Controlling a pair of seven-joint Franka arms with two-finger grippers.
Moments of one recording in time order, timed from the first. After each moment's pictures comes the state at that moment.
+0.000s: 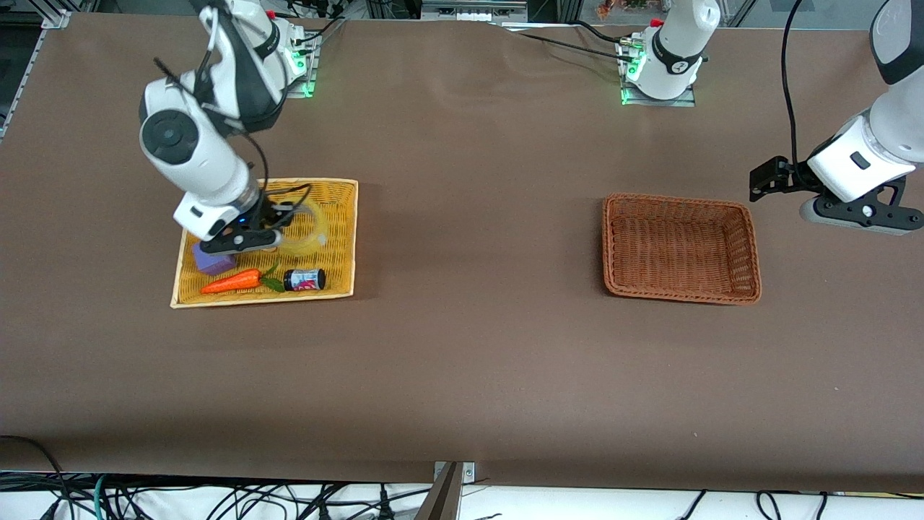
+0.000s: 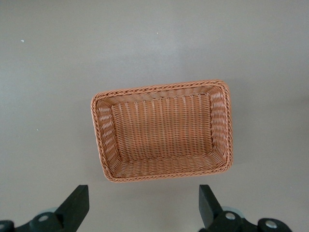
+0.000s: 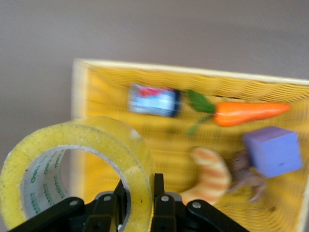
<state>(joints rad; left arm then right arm) -0.06 0.04 0.01 -1.68 0.02 1.64 0.11 0.02 0.15 0.38 -1.98 -0.10 2.09 0.32</state>
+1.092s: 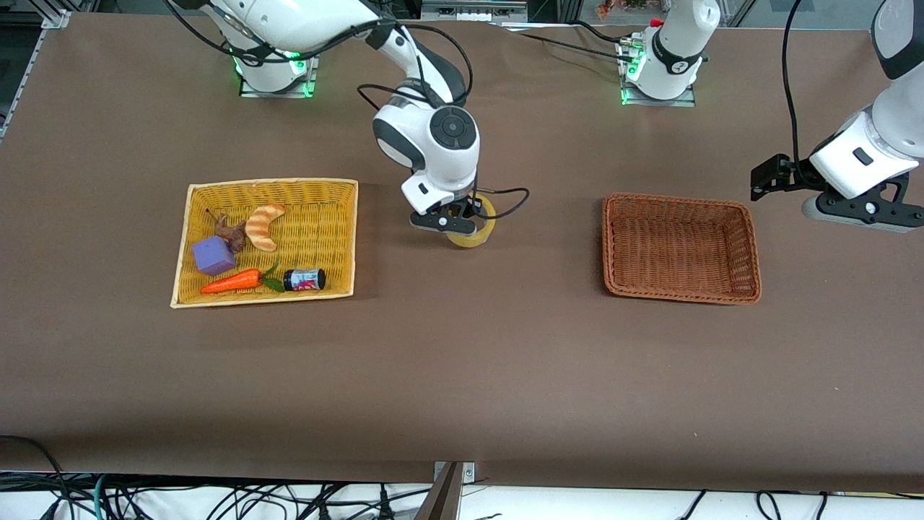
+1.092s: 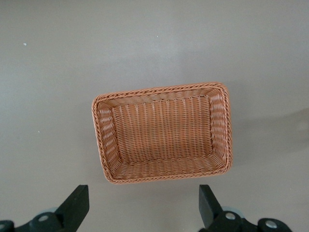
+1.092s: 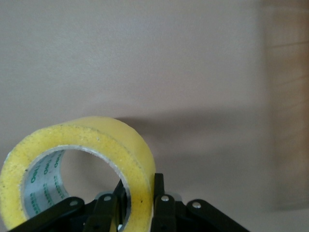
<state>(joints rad) -0.06 0.04 0.01 -1.68 0.02 1.64 0.11 0.49 0.70 0.42 -1.56 -0.33 2.12 1.16</state>
